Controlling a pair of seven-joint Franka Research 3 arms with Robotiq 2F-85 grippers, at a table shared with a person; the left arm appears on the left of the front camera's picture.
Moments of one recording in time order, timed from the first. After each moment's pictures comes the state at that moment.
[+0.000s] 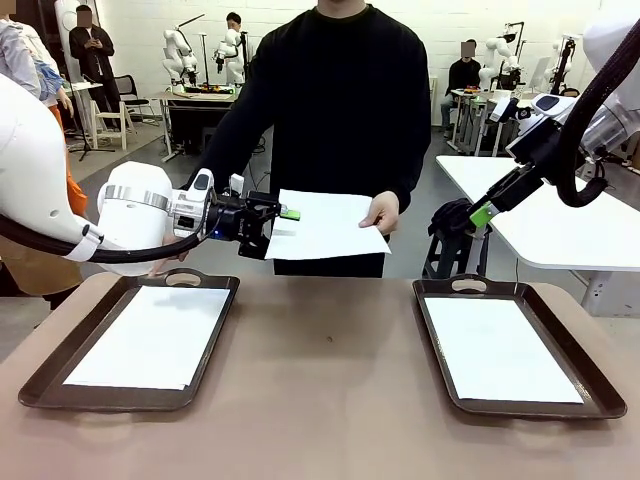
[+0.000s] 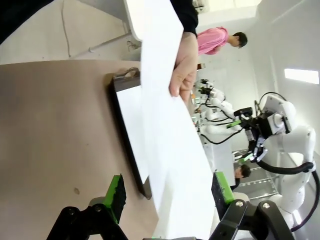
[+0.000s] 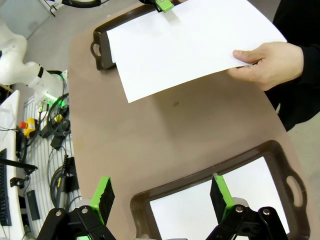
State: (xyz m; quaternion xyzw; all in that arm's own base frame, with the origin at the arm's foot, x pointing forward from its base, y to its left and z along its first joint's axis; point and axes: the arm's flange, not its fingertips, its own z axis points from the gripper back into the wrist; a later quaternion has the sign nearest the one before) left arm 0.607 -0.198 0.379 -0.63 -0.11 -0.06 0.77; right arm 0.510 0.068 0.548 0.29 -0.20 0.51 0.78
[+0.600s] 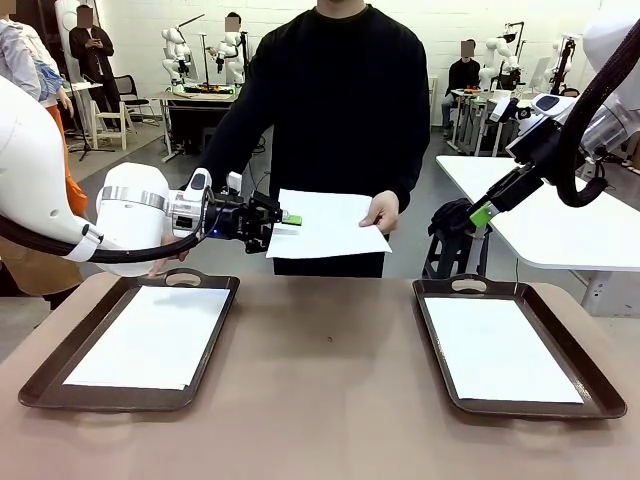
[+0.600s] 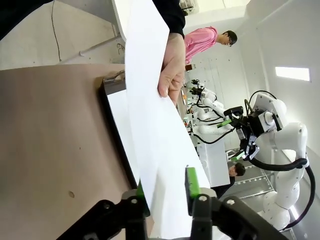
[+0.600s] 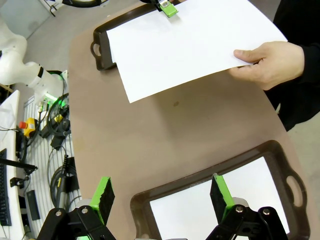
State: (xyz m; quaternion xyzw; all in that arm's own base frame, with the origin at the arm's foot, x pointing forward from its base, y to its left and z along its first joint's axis) left arm 0.607 -0.195 0.381 -0.64 -0.11 -0.07 0.76; right arm 0.510 0.068 0.548 0.29 -0.20 0.51 0.78
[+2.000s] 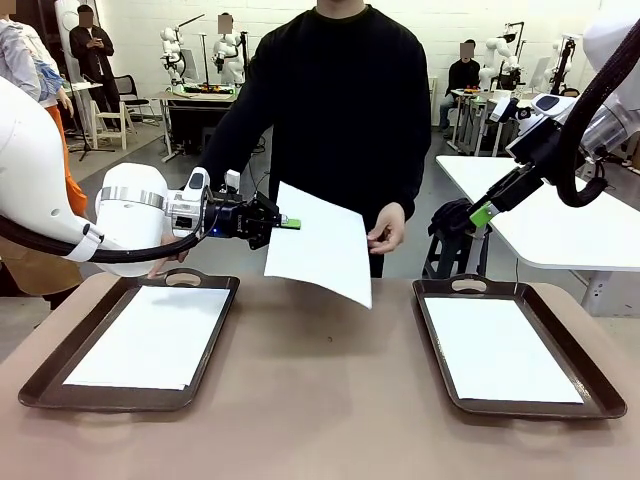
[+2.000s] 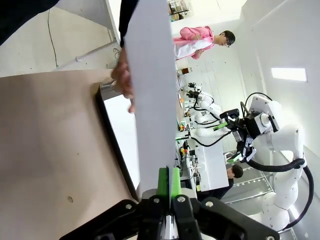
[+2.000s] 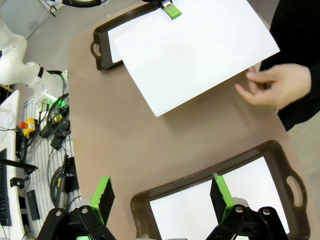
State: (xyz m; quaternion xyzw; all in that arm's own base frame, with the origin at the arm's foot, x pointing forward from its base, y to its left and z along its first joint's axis) left arm 0.608 -0.194 0.382 -0.65 -0.13 -0.07 0.75; right arm 0.510 0.068 0.548 0.29 -0.20 0.51 0.78
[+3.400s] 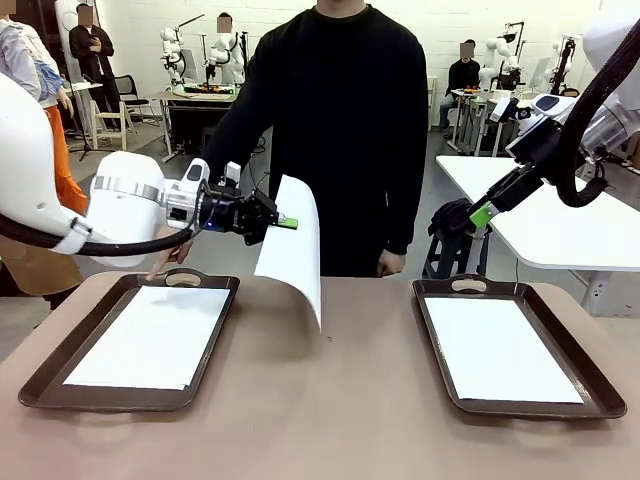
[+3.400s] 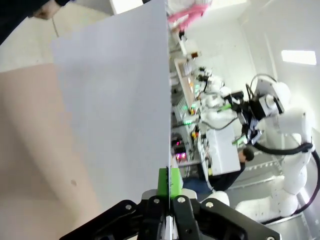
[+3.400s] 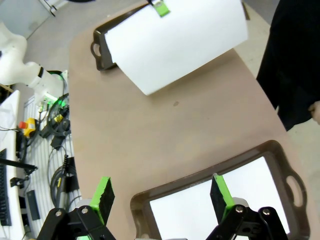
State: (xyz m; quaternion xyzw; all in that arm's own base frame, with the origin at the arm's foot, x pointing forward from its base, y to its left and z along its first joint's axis) left arm 0.598 -0.184 0.412 -0.61 -0.10 -0.12 0.77; right arm 0.510 0.068 0.548 0.29 -0.20 0.51 0.78
